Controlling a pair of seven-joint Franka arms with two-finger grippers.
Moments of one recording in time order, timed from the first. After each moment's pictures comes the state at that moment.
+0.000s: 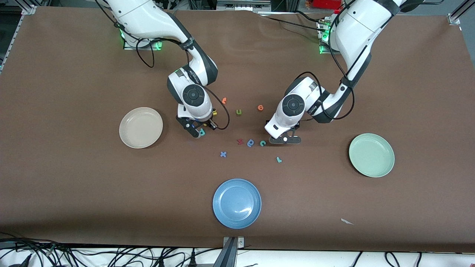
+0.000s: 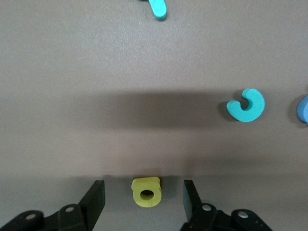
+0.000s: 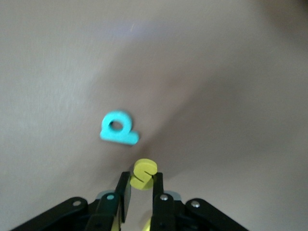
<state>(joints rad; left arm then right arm) -0.21 0.65 -0.37 -1.86 0.24 2.32 -0.70 0.60 0.59 0.04 -1.82 0.01 2.28 1.39</state>
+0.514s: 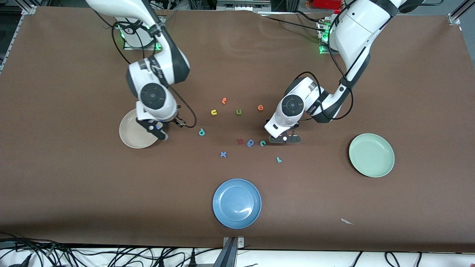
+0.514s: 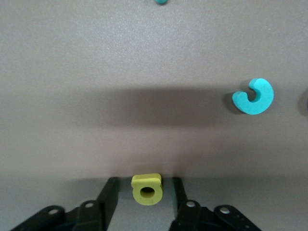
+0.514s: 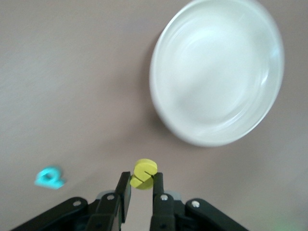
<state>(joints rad) -0.21 0.66 -0.38 -1.86 0.24 2.32 -0.70 0.60 0.39 -0.19 -1.87 0.02 2.01 0.96</state>
